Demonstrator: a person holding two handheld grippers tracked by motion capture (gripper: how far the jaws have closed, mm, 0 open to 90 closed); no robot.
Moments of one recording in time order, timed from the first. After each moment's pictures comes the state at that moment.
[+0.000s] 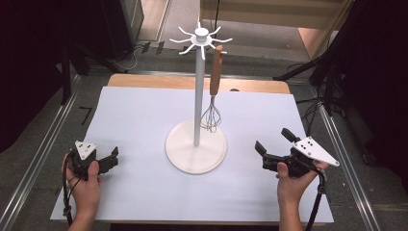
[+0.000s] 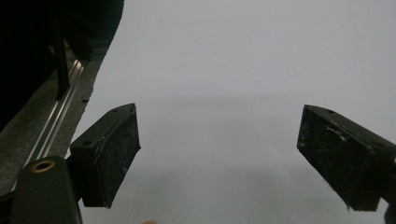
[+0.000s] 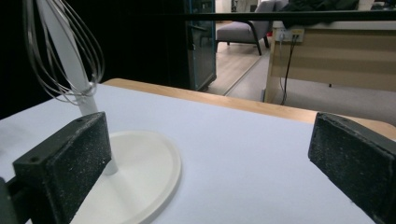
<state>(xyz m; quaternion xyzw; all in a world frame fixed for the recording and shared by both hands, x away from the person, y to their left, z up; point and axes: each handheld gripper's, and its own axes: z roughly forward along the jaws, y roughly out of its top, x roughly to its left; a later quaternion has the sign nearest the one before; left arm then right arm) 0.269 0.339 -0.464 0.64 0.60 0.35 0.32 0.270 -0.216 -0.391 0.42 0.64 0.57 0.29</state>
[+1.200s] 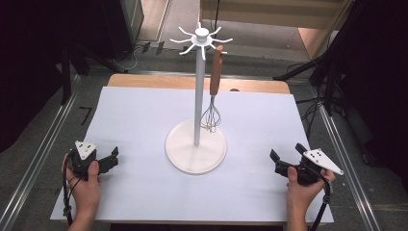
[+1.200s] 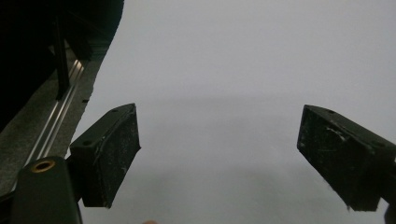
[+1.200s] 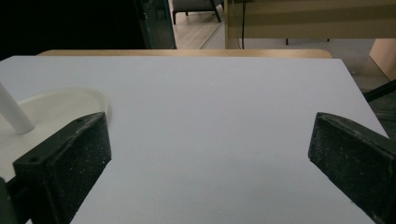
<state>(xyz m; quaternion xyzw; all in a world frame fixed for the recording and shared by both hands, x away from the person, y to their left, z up) 0.270 0.338 -0.464 0.64 0.60 0.36 0.32 0.273 -0.265 -0.456 0.52 0.62 0.51 0.29</state>
